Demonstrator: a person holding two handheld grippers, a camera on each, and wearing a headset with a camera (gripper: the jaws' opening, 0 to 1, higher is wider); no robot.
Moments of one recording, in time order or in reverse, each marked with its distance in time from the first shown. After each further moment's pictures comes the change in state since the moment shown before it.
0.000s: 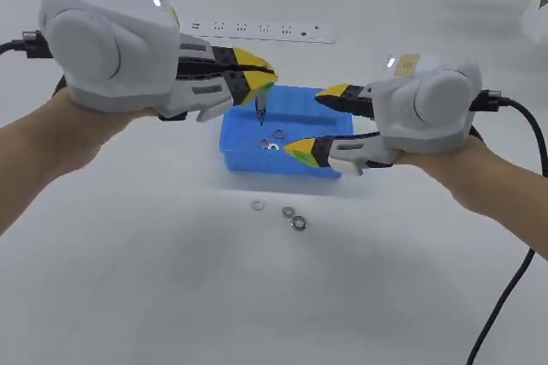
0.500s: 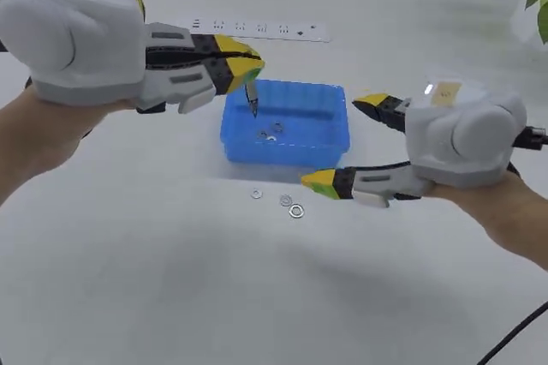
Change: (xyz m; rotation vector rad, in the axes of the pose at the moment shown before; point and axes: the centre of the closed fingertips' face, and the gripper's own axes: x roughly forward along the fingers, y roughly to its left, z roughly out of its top) left arm -0.029 -0.020 0.025 -0.013 -0.058 0.003; right arm -0.046 0.029 -0.020 0.042 0.018 -0.067
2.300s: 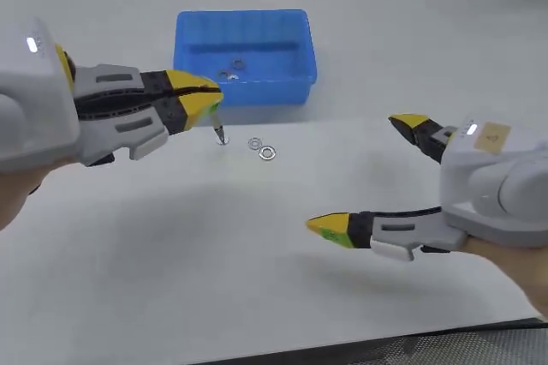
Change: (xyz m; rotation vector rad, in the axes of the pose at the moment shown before) left arm 0.002 -0.061 -0.063 -0.083 0.040 -0.107; right arm -0.050 0.048 -0.078 0.240 0.061 -0.099
